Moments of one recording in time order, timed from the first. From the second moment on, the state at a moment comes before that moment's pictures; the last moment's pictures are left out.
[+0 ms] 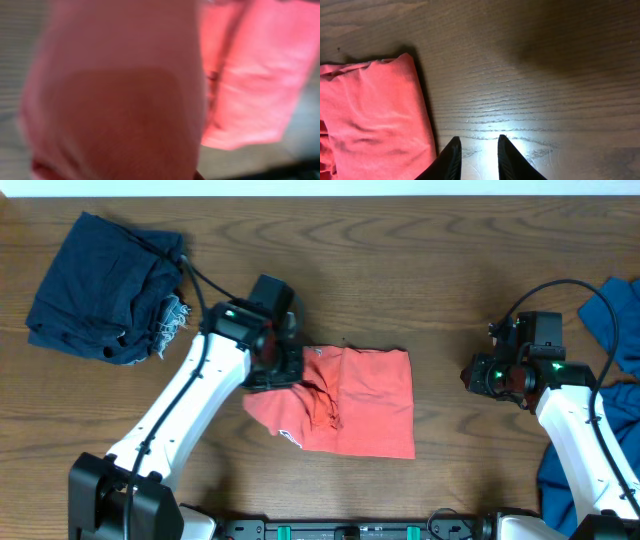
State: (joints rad) left arm -0.38 1.57 1.26 -1.13 0.19 -0.43; right arm -0.06 1.34 0.84 -0.72 -0.25 0.23
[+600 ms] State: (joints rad) left arm -0.09 1.66 1.25 -1.17 -0.16 -0.39; right arm -0.06 1.34 0.84 -0.73 -0.25 0.23
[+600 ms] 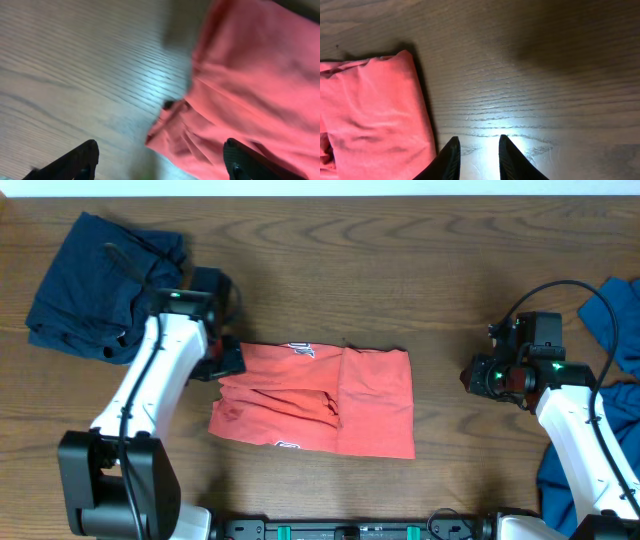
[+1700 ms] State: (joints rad) left arm -0.08 2.01 1.15 -1.05 0.61 0.15; right arm -0.01 1.34 0.84 -0.70 -0.32 0.17
